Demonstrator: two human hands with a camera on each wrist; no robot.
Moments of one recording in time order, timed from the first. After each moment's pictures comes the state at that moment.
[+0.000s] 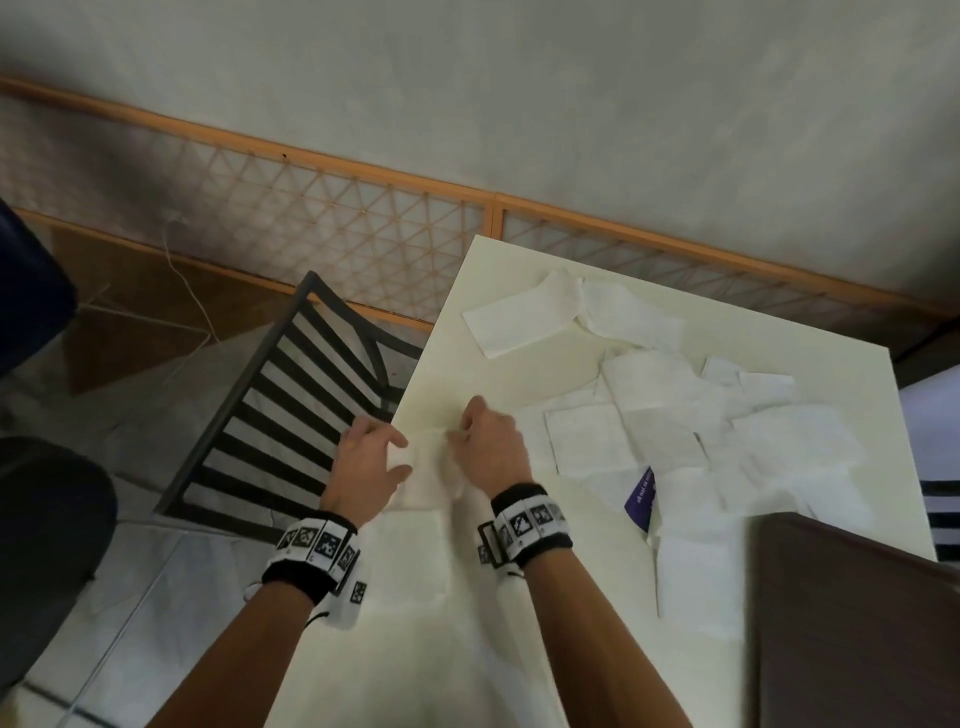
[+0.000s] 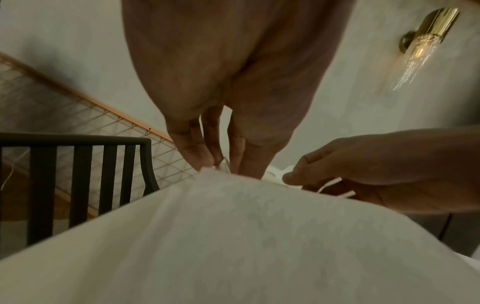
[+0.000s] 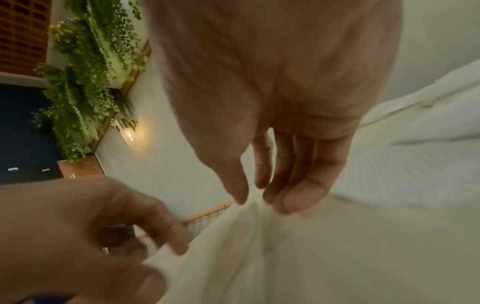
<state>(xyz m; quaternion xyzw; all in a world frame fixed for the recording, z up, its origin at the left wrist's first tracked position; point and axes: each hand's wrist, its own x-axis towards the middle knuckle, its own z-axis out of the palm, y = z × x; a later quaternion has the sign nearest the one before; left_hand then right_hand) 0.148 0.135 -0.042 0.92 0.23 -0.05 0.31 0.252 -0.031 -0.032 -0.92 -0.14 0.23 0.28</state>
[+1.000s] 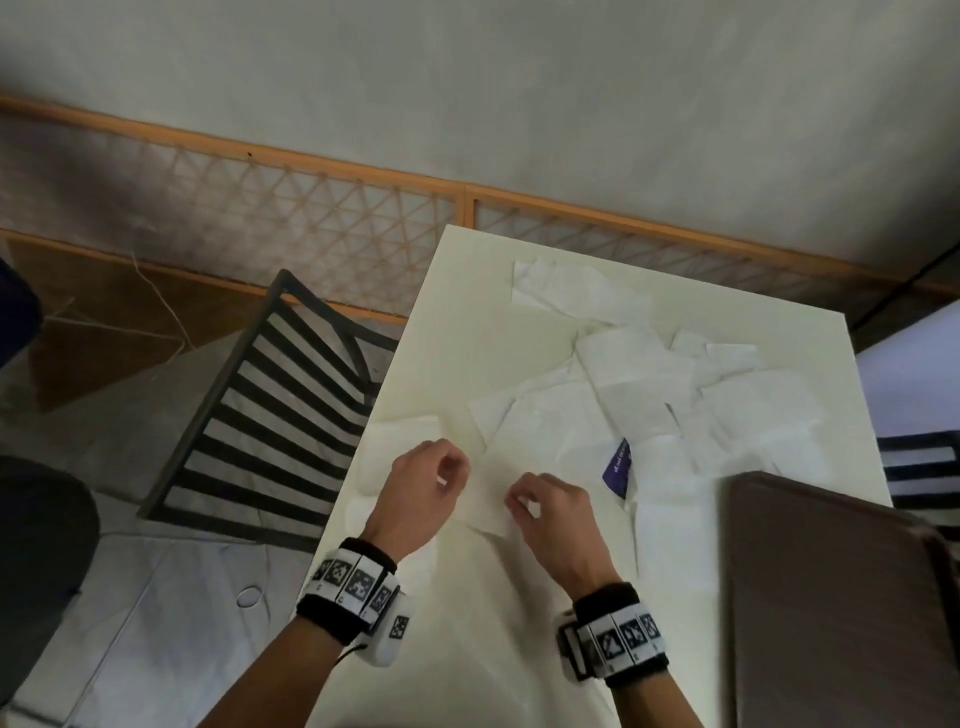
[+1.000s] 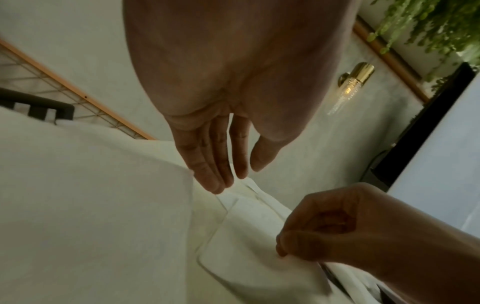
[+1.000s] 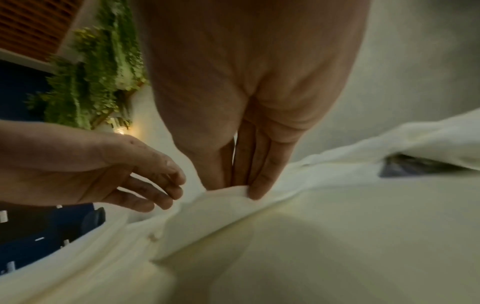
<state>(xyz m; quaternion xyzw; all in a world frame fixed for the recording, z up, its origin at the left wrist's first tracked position) 0.129 0.045 -0.017 0.88 0.10 -0.01 0.46 0.169 -0.175 -0.047 -0.91 -0.20 0.07 0.35</state>
